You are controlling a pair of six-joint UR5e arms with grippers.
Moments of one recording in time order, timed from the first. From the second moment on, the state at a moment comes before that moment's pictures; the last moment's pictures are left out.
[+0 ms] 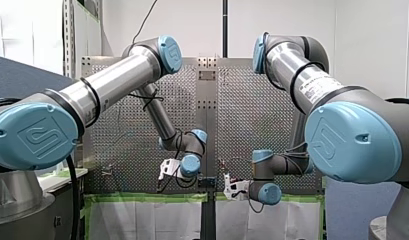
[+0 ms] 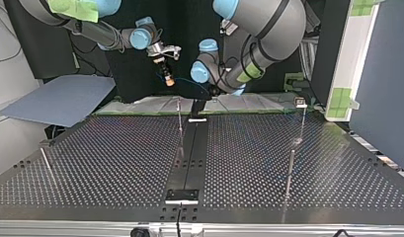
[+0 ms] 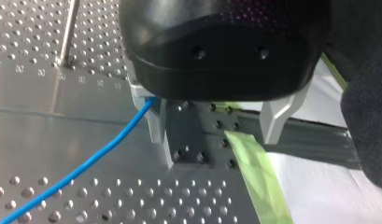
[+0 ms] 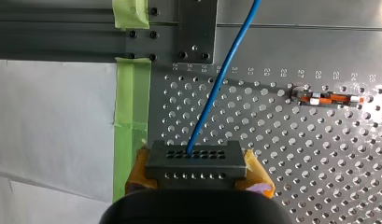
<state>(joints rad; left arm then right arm) -0.55 -2.56 -1.49 -2.75 -2.16 -1.61 2.05 -0.58 1.83 -1.05 1.34 1.51</state>
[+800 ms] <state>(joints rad) -0.58 -2.64 -1.48 -2.65 -1.97 -1.80 2.04 -0.58 1.83 -1.04 1.34 1.51</state>
